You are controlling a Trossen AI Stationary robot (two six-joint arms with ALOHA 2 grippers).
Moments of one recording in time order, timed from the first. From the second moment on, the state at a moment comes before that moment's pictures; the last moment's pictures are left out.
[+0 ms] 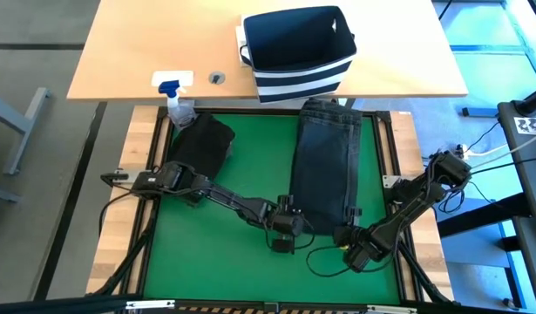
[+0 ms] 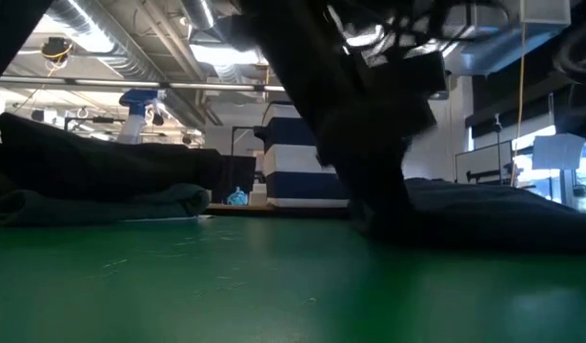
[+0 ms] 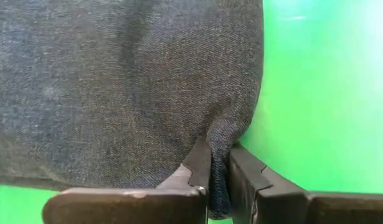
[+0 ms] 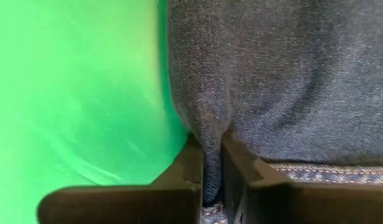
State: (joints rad) left arm -0.26 2.26 1.65 -0.41 -0.26 -0.10; right arm 0.84 1.61 0.79 -0.77 0.38 0.84
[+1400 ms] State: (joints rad) left arm -0.16 1.65 1.65 -0.45 0.12 -0.41; right arm 0.83 1.34 1.49 -1.13 0.33 0.70
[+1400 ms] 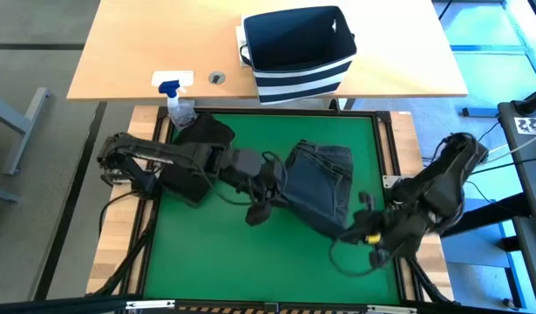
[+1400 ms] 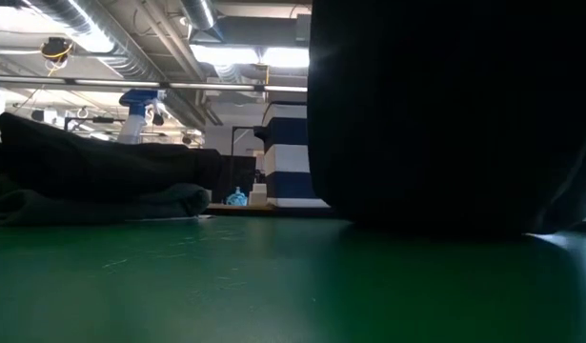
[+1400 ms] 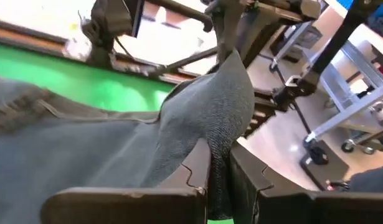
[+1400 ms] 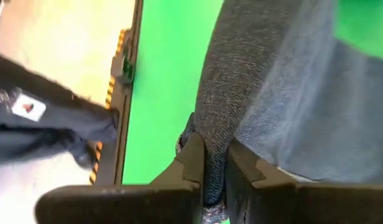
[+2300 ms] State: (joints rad) left arm -0.30 1.65 1.42 -0.73 0.15 -0.48; right arm 0.69 1.30 0.84 -0.09 0.28 0.73
